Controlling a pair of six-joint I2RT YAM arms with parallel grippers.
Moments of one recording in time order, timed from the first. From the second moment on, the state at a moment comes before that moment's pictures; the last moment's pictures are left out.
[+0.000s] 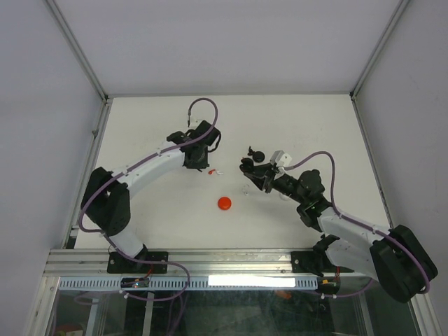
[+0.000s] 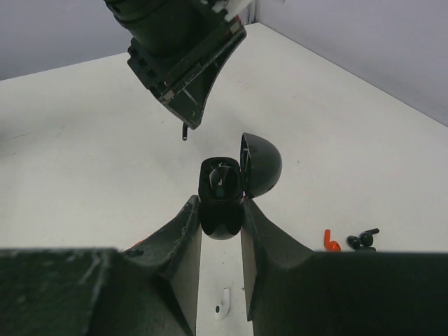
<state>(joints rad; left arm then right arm) -0.65 1.70 1.30 -0.78 -0.35 -0.60 0.59 1.04 0.28 0.82 -0.43 -0.02</state>
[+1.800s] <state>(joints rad) -0.96 1.08 0.83 0.29 -0.01 0.21 0.60 1.19 0.35 1.18 -0.54 0.30</state>
